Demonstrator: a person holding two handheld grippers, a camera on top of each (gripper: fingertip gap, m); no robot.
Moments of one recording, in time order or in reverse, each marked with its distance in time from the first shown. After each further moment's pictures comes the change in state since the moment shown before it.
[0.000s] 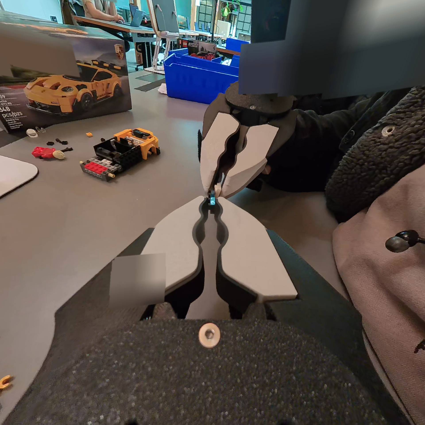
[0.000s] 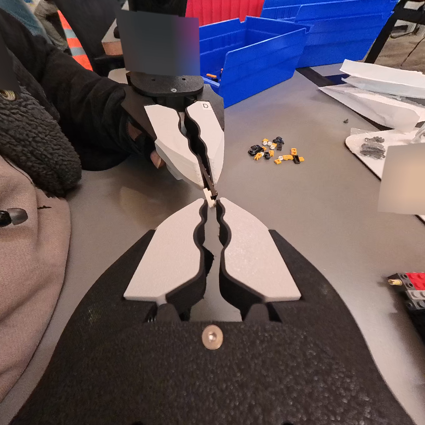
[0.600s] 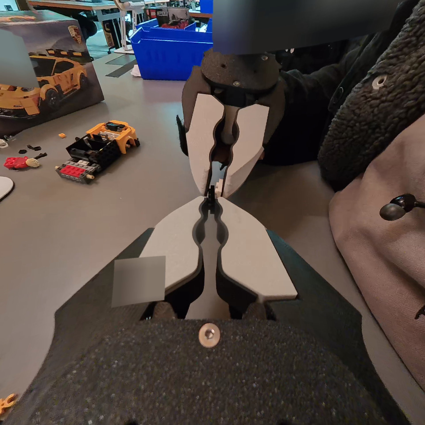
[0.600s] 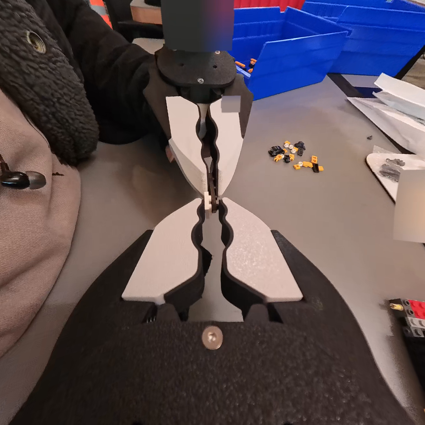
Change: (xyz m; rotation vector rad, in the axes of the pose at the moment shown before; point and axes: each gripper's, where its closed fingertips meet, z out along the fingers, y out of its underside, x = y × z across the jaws) left arm 0.018 0.014 0.004 -0.095 0.070 0.128; right arm -0.021 0.007 0.001 -0.047 -0.075 -0.152
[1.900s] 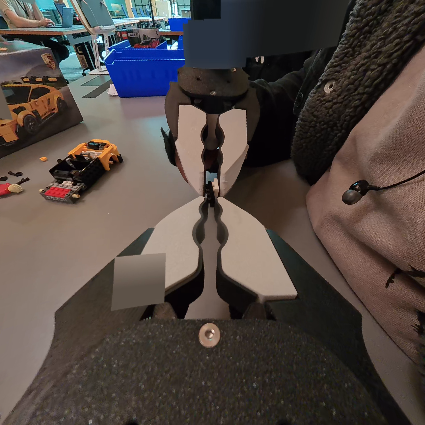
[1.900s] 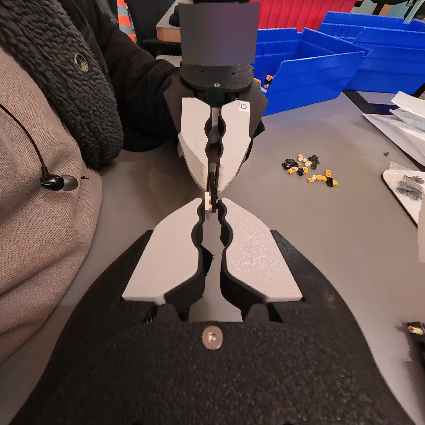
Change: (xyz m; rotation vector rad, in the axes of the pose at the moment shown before) left arm 0.015 -0.007 -0.011 0.041 0.104 0.070; right arm -0.015 -0.008 -0.003 0.050 -0.067 -0.017
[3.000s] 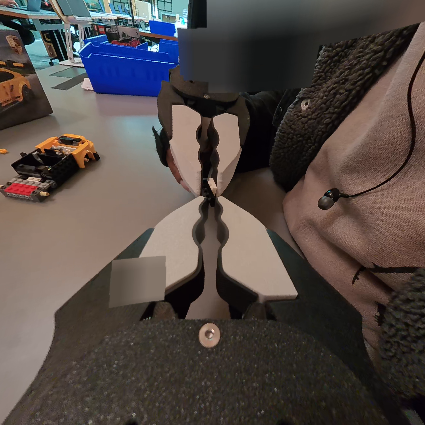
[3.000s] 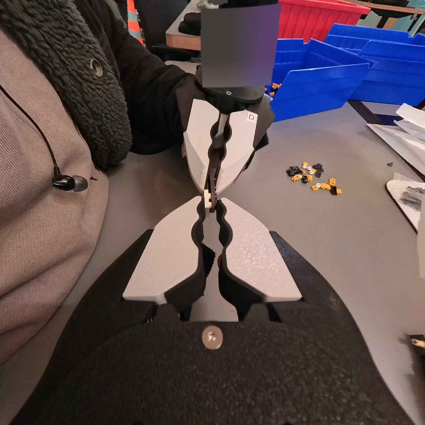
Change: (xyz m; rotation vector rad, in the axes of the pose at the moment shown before) left arm 0.009 -0.003 -0.002 0.023 0.096 -0.083; right arm -0.005 -0.004 0.001 0.018 -0.022 -0.026
